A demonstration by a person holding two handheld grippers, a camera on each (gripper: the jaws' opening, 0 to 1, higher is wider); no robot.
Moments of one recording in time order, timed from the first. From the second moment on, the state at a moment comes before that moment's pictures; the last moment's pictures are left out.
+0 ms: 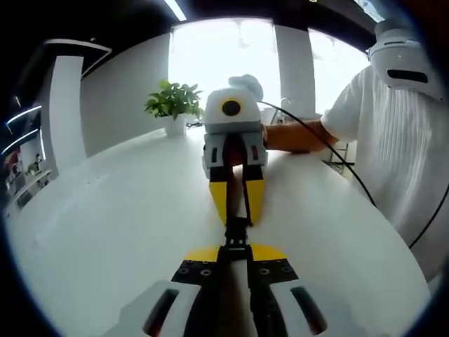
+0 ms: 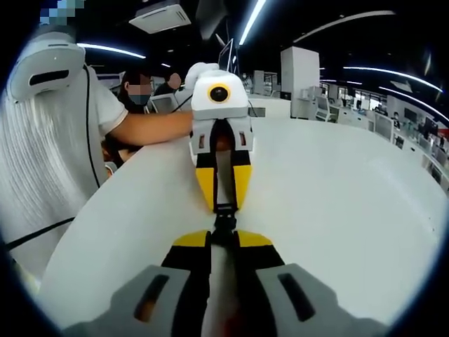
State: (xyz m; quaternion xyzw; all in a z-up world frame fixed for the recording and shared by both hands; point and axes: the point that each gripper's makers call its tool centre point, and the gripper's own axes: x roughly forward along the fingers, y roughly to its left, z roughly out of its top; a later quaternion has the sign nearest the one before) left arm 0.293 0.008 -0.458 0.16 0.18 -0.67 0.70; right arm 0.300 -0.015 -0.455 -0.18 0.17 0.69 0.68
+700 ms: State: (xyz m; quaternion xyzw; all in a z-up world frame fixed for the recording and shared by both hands) left arm 0.293 0.007 -0.458 0.15 0.18 -0.67 0.71; right arm 0.304 -0.019 -0.455 -0.19 0.18 0.65 0.71
